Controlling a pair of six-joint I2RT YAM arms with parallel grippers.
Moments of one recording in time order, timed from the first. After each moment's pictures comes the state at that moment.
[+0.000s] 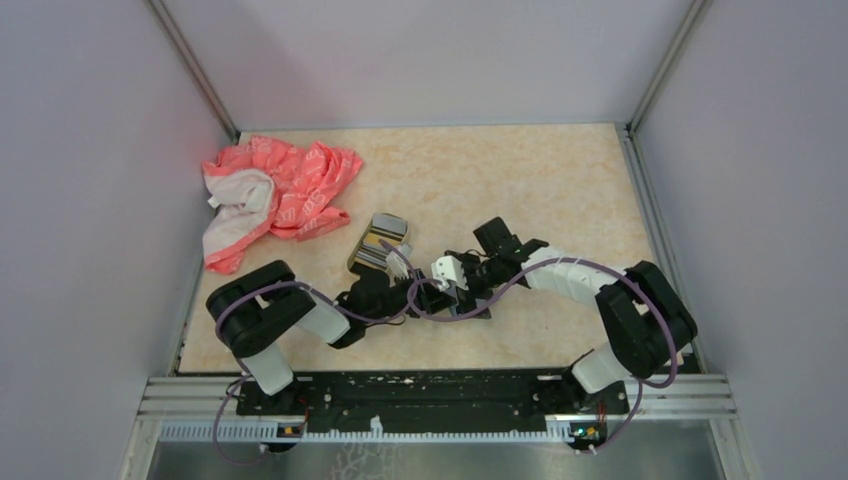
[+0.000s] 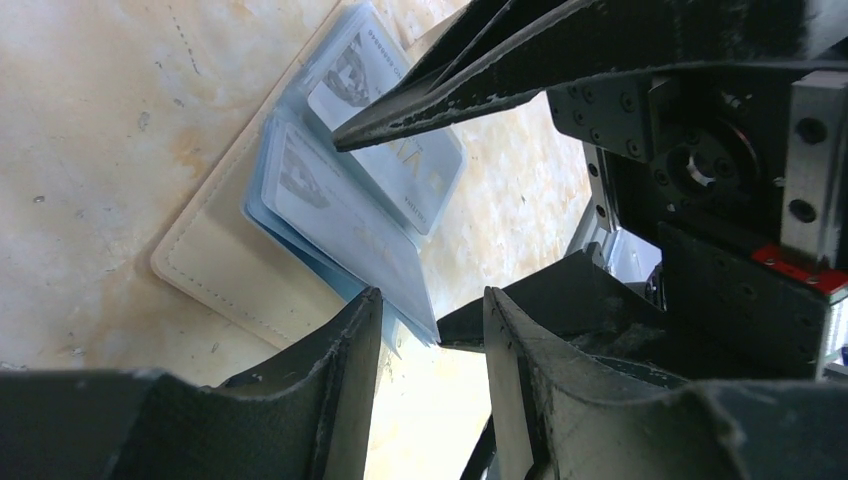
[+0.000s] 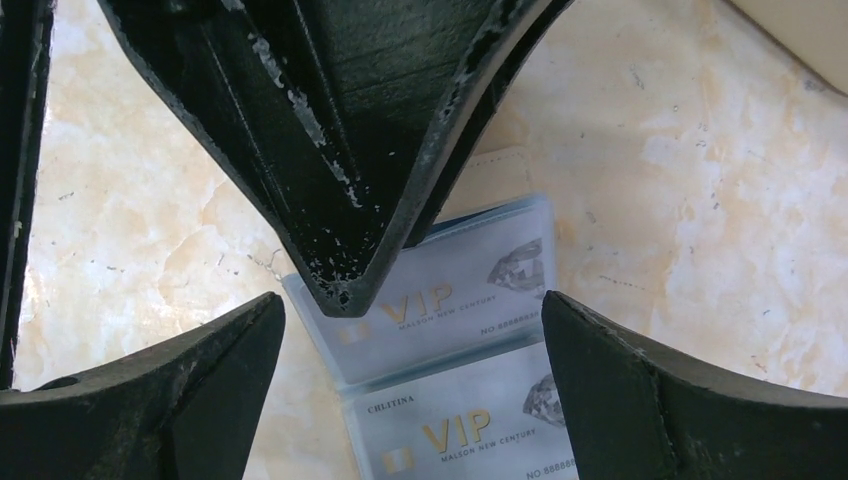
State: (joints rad) left arm -0.91 1.72 0.37 1.10 0.17 -0.95; right arm 0.62 1.48 0.78 -0.38 -0.66 -1.03
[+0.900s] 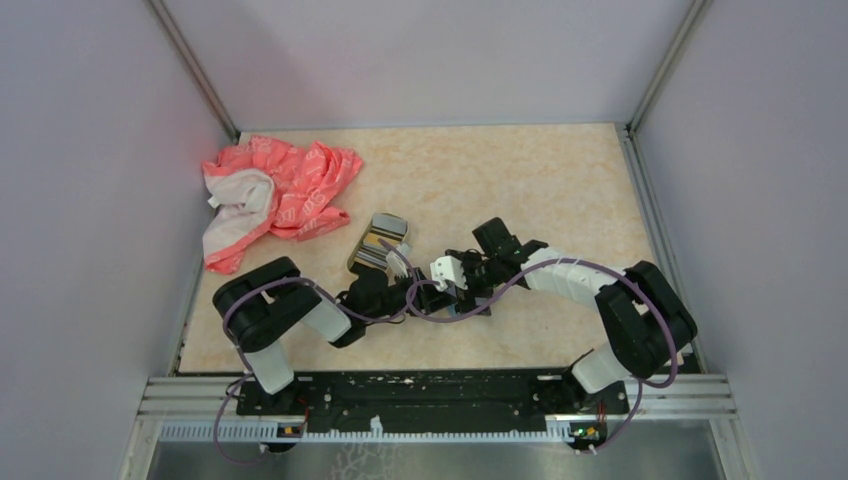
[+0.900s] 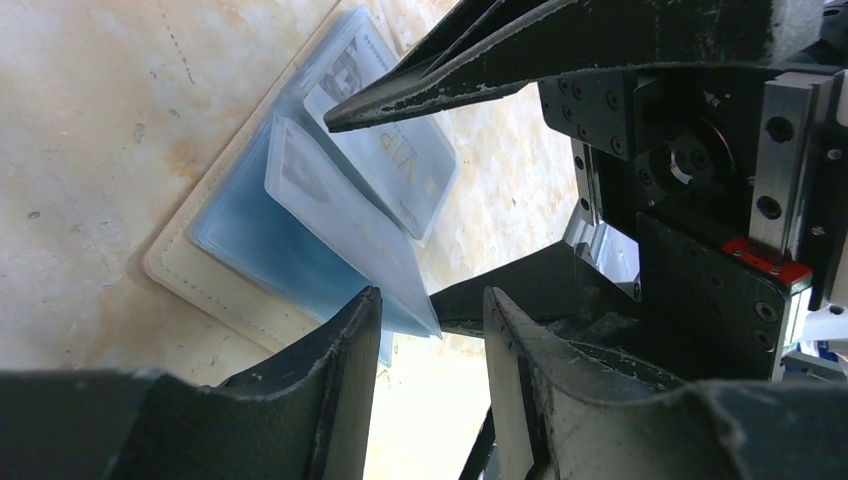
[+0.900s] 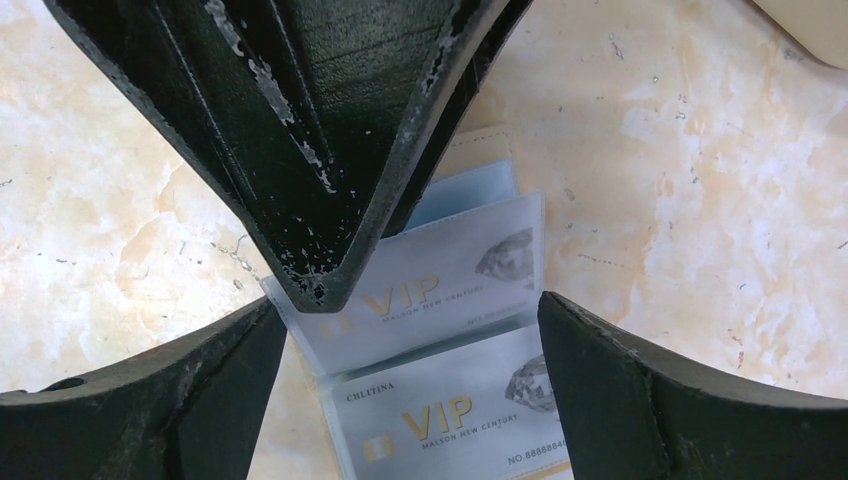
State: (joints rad) left arm -0.89 1.76 0.37 1.16 0.20 -0.97; right arm 0.63 1.48 0.77 -0.34 -0.58 -1.02
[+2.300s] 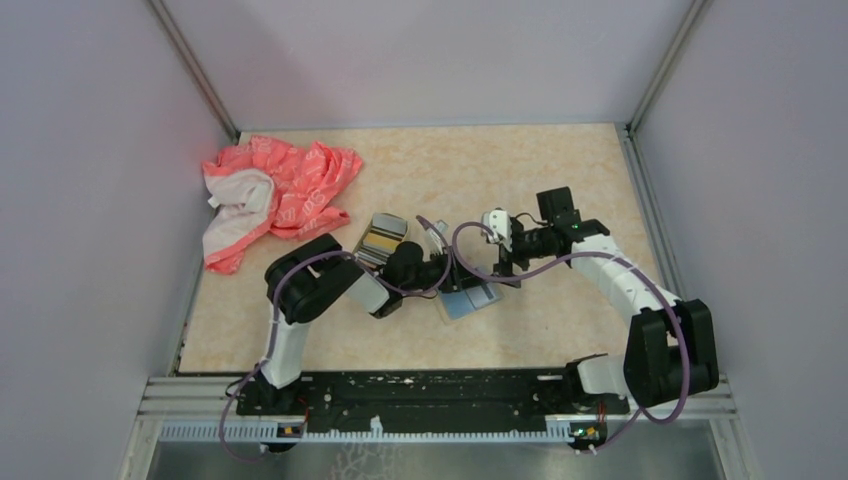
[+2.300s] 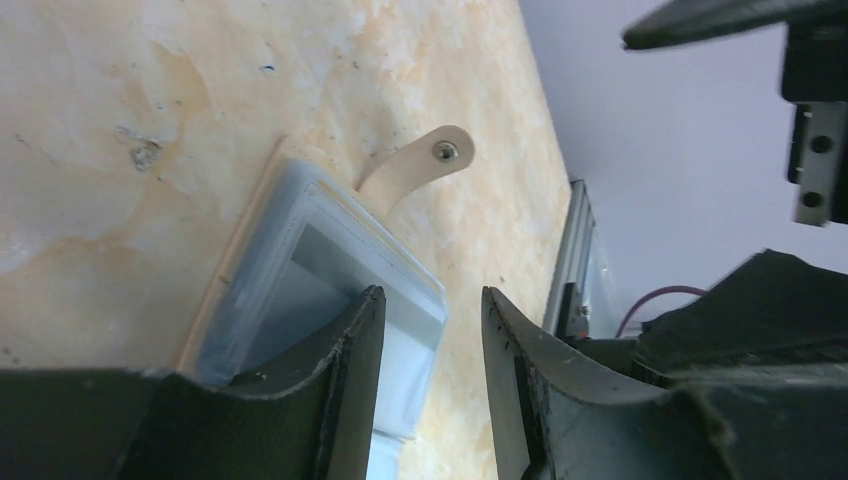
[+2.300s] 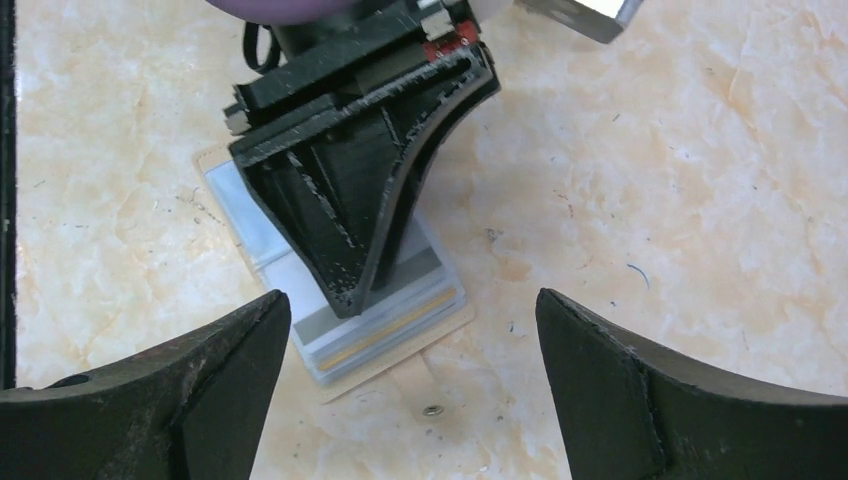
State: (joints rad) left arm -0.86 2.07 0.74 1.15 0.35 -1.00; right arm 0.25 1.31 0.87 -0.55 -0.85 -1.07
